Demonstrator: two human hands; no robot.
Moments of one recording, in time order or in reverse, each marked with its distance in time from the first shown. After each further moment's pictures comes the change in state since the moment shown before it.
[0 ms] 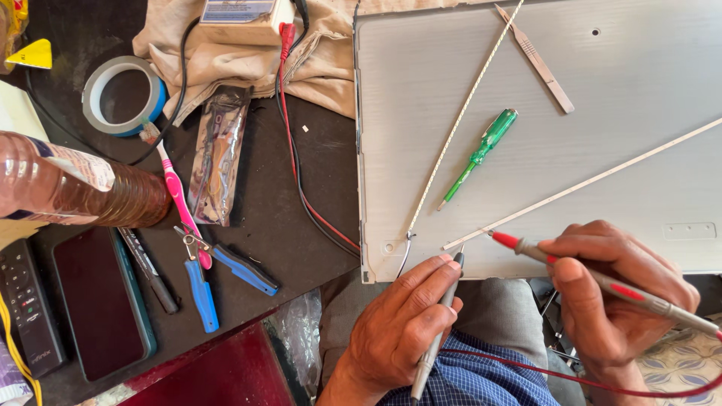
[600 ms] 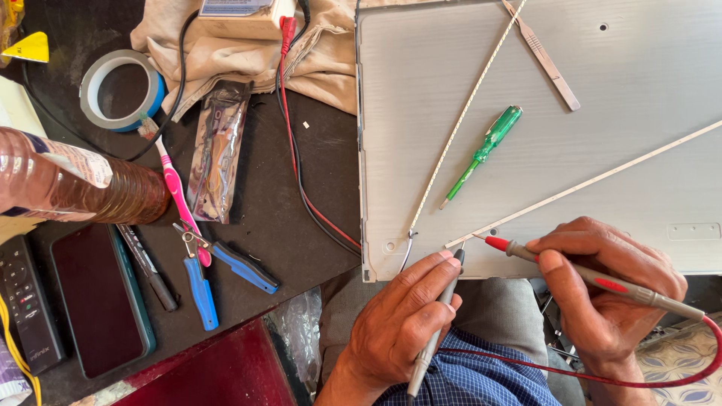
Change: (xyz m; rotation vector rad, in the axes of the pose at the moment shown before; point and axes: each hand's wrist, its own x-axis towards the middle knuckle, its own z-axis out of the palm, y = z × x) left_hand -0.002 -0.002 0.001 -0.010 0.009 -0.027; right_hand 0.005 0.011 0.009 -0.017 -0.004 -0.011
